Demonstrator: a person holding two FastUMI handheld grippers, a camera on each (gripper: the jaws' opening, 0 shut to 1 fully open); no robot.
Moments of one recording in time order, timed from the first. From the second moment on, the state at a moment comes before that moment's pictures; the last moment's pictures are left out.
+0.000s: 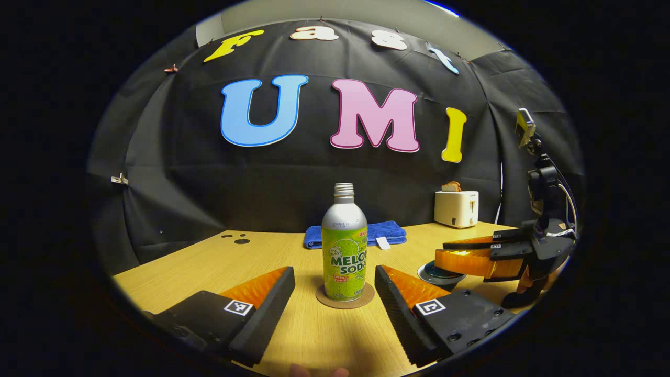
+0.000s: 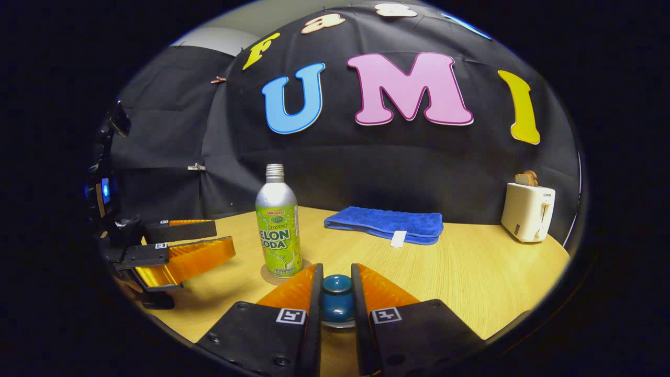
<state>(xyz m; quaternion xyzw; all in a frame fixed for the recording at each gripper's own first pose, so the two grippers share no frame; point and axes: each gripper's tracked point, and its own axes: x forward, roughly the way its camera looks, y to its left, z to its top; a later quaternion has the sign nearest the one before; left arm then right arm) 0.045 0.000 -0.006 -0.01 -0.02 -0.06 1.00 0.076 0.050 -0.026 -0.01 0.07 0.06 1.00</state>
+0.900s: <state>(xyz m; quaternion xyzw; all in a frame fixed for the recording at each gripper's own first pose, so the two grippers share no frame) 0.046 -0.001 -0.006 -0.01 -0.02 -0.06 1.00 0.070 0.047 -0.034 0.00 0.11 0.05 0.99</state>
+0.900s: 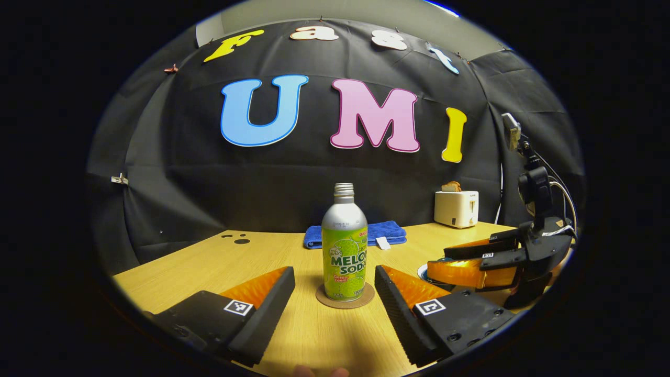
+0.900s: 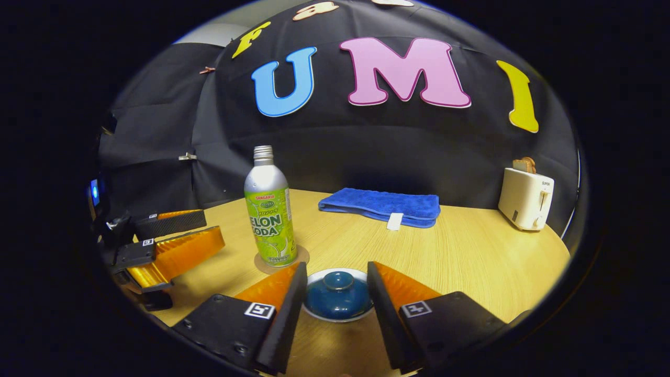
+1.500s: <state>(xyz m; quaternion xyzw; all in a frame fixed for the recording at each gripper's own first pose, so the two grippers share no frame) 0.046 -0.001 -0.007 -0.01 -0.02 -0.06 1.00 0.004 0.027 -0.001 0.00 0.00 0.07 1.00</state>
